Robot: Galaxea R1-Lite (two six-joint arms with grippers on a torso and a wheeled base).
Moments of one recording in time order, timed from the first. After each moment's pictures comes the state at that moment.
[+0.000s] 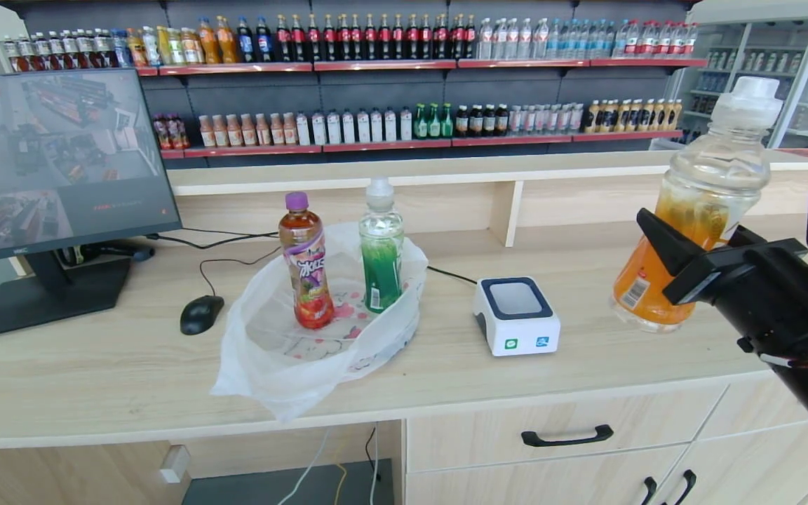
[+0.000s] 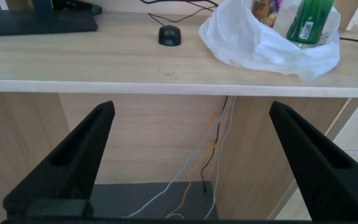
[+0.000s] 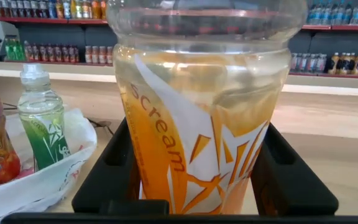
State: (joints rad) left arm 0.00 0.00 0.00 0.00 0.00 0.00; right arm 0.33 1.57 -0.36 -1.57 -0.10 -0.09
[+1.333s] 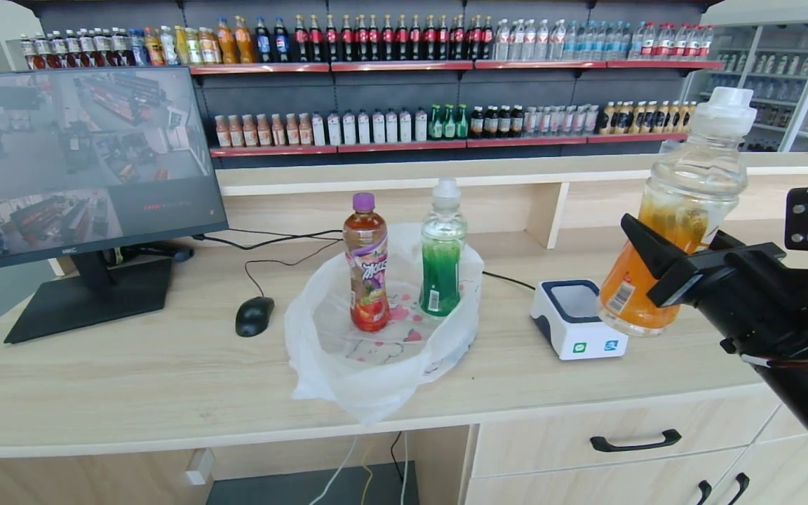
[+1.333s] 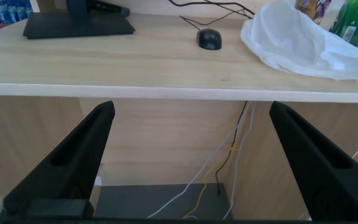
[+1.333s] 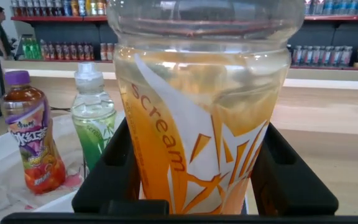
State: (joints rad) left arm 0.00 0.00 0.00 0.00 0.00 0.00; right arm 0.35 1.61 -0.38 -1.57 -0.10 -0.06
